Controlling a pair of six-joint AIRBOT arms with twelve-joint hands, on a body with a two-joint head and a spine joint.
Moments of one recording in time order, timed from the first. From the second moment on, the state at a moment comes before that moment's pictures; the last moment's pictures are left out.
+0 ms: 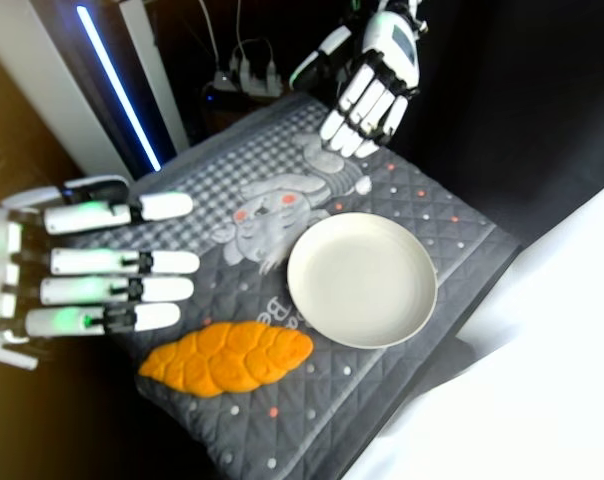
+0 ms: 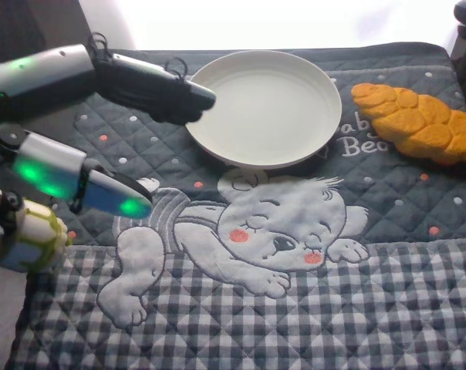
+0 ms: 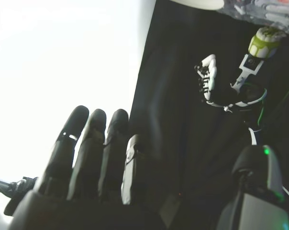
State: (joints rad) left arm 0.58 -0.93 1.28 0.56 -0.96 0.06; right arm -0.82 -0.91 1.28 0.04 1.42 -0.28
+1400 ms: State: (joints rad) left arm 0.62 -0.80 1.21 0.27 -1.19 0.32; right arm -0.51 -0.97 1.40 -0.19 1.05 -0.28
